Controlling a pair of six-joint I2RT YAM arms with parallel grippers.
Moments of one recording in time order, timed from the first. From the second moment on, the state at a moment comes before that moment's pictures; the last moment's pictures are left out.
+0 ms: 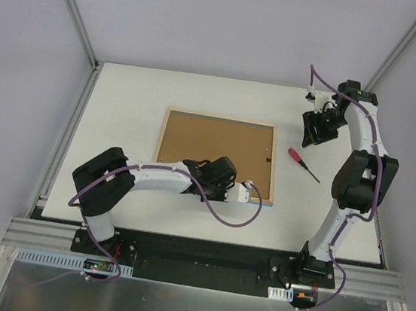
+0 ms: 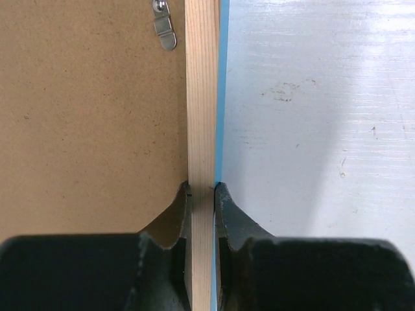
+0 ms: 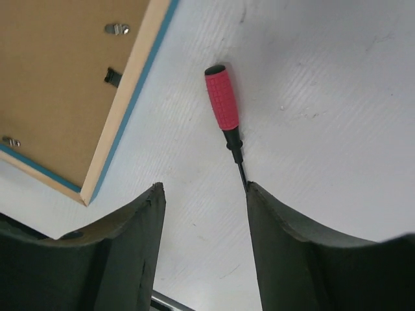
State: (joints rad) left arm -1.03 1.73 1.01 -0.34 0.08 0.58; right arm -0.08 2.04 1.89 -1.23 -0.32 -0.50
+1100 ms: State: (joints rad) left arm -0.88 1.83 1.32 -0.65 0.34 0.49; right arm 0.04 0.96 0.63 -0.83 -0.51 -1.37
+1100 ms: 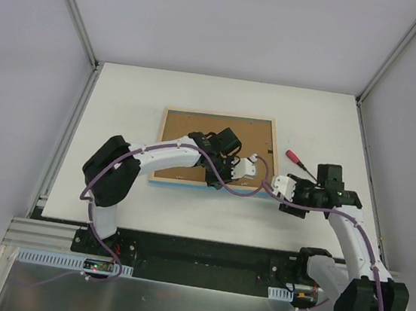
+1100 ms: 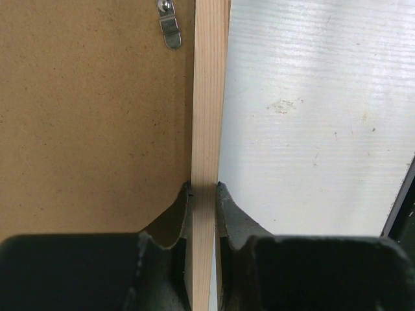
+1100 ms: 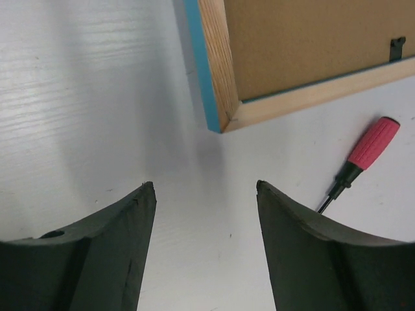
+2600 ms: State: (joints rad) left arm -0.83 1.83 1.46 -0.77 0.41 0.45; right arm 0.62 0.96 0.37 -0.14 0.00 -1.25
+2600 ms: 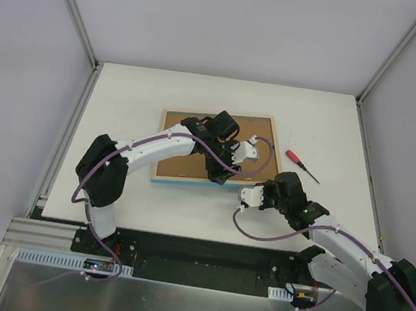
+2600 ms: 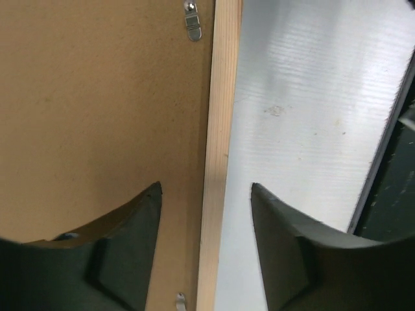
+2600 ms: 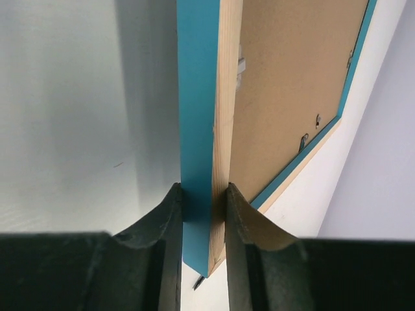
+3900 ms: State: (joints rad) left arm -0.83 1.59 1.45 -0.73 0.16 0.68; right arm 0.31 1.09 1.20 -1.05 -0.51 -1.04
